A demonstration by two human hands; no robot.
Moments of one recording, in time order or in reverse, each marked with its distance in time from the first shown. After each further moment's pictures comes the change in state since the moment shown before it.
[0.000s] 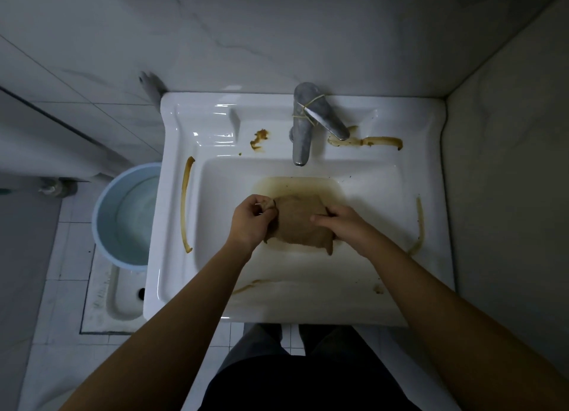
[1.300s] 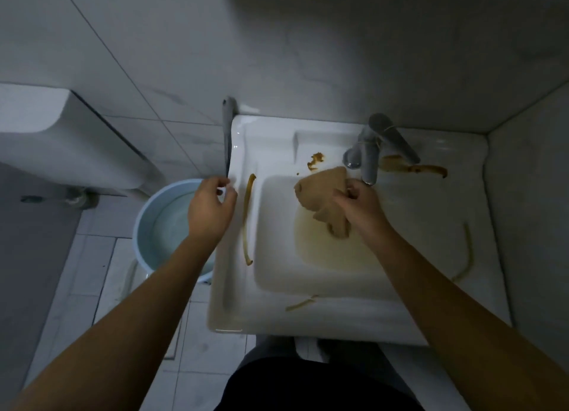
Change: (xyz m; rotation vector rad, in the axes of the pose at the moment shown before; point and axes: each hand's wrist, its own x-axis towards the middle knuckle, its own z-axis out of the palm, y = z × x) left_hand 0.050 -0.004 -0.197 0.427 0.373 0.398; right_hand -0.007 -0.110 0.100 0.013 0.383 -0.274
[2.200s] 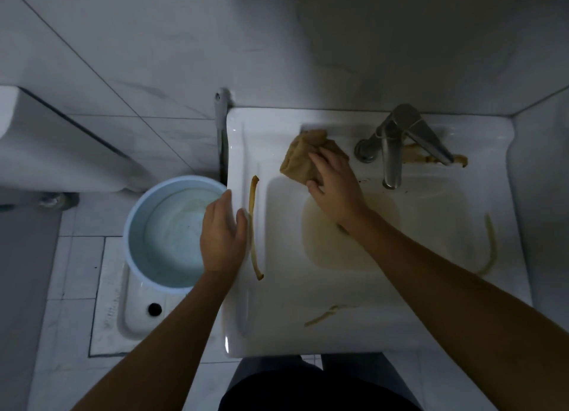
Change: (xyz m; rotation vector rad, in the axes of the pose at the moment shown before) left_hand -0.013 -0.034 0.035 -0.021 -0.022 0.035; right_hand 0.079 0.022 0.066 -0.766 0.056 -0.550
